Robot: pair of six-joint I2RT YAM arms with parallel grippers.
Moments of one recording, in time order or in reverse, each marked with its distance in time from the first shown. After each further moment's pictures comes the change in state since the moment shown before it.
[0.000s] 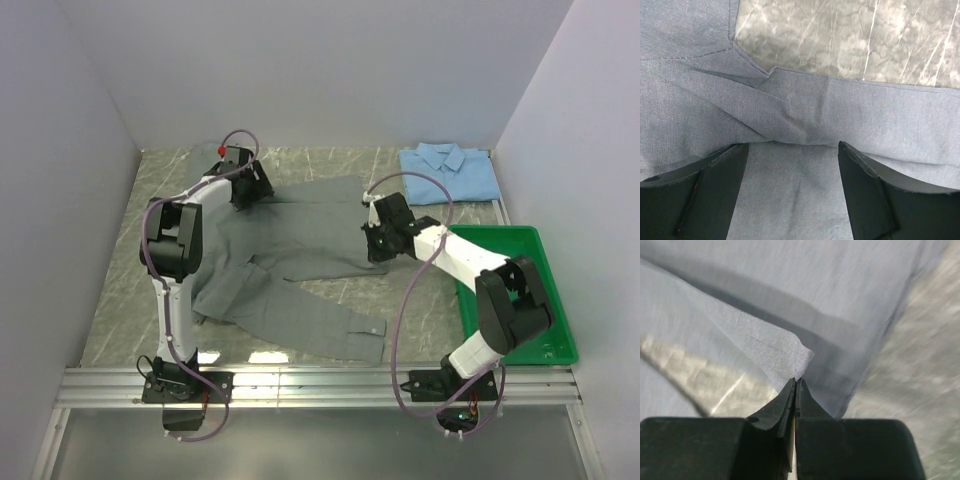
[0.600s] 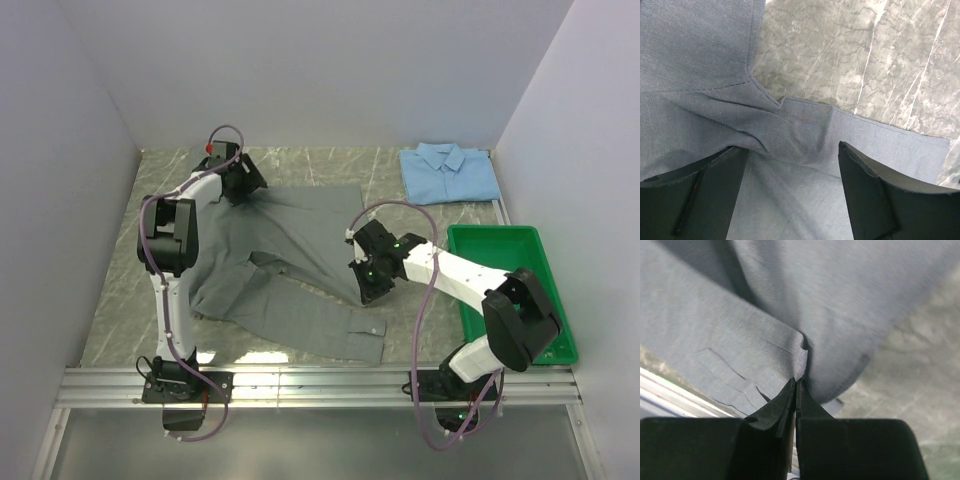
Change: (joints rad) left arm 0.073 0.058 0.086 -0.003 0.098 -0.076; right arm 0.212 -0.111 -0.101 -0.250 -0.079 0.096
